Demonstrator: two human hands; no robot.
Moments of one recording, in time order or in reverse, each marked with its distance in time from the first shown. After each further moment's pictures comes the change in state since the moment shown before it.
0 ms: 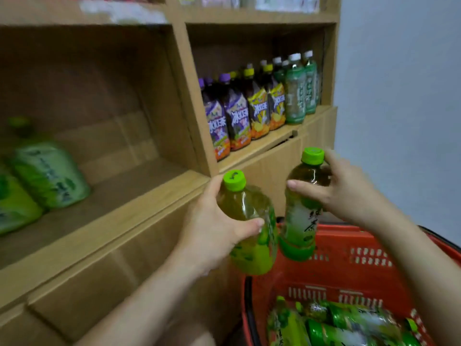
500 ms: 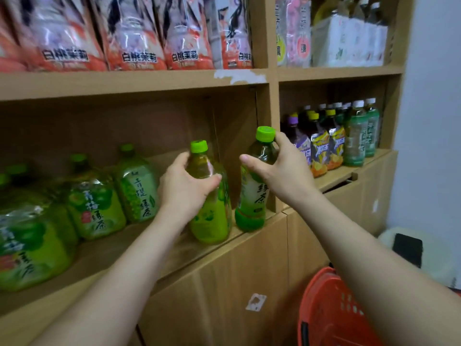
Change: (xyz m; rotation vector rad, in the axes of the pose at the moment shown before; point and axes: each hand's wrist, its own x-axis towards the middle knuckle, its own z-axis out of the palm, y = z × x) left_hand 0.066 -0.006 -0.173 0.187 0.526 -0.033; right_hand 0.092 -0.181 0.108 0.217 0.129 -0.221
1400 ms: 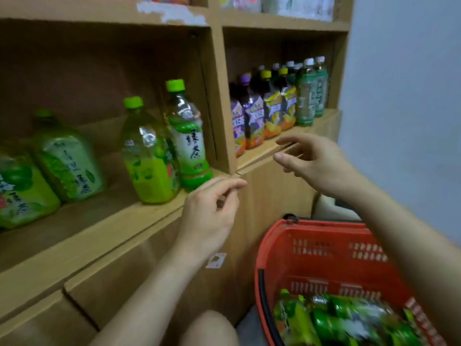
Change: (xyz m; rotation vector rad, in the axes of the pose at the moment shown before) left_hand -0.117 0.007 0.071 -0.191 -0.328 0.404; right_hand -0.067 0.076 -0.099 -0.105 -0.176 0.145
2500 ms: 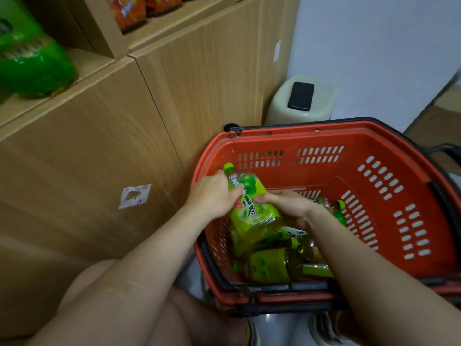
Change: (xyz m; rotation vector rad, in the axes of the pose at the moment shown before) left_hand -0.074 -0.083 0.195 0.450 -0.970 -0.475; right_hand -0.158 0.238 0.092 0.651 -0.366 1.203
